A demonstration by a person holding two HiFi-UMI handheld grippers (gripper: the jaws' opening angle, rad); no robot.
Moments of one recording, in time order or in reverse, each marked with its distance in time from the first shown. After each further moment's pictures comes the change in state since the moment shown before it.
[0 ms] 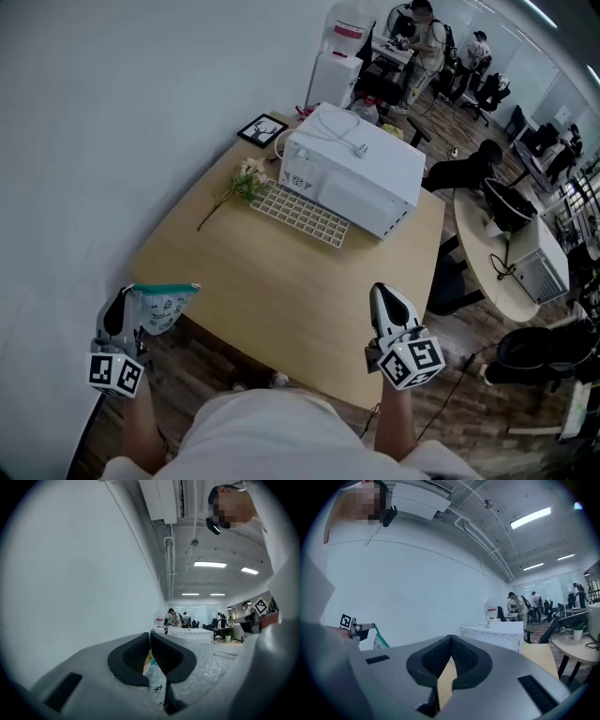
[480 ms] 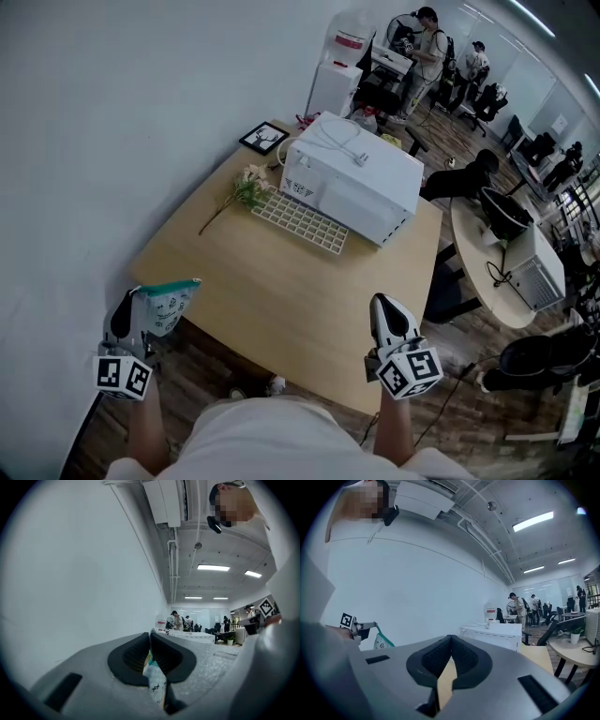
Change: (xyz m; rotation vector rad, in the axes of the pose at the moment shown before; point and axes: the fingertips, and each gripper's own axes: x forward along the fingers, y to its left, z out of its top) left arm -0.004 -0.004 0.000 -0.037 -0.036 0.036; right arm -0.013 0.014 0.004 -0.029 -0.001 -0.016
